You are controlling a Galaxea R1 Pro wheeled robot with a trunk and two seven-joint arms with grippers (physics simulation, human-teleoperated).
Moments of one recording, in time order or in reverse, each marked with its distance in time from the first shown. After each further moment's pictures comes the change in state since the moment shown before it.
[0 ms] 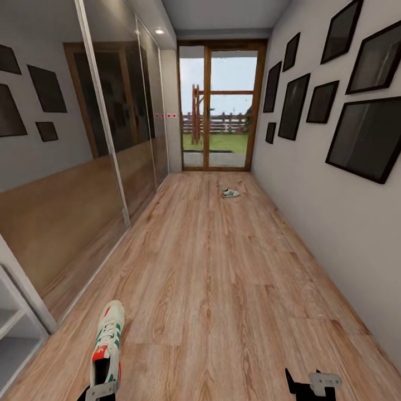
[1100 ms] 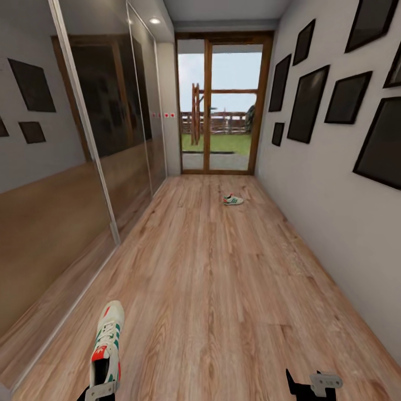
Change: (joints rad) left arm 0.000 0.001 0.000 0.001 0.005 0.000 0.000; right arm -0.001 -0.002 -0.007 0.006 -0.001 0.002 -0.002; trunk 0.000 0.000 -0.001
